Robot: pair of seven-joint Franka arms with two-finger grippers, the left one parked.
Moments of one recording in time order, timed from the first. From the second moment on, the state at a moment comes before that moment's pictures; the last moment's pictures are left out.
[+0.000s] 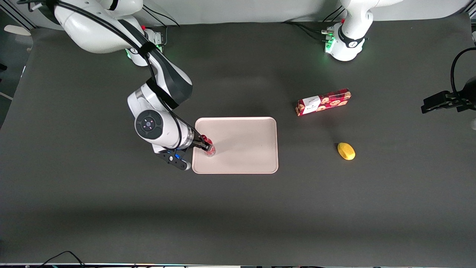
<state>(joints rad) 0.14 0.56 0.44 -1.50 -0.03 1.93 1.07</state>
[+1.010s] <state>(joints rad) 0.08 0.04 -0.02 -1.45 -0.07 1.39 0.11</state>
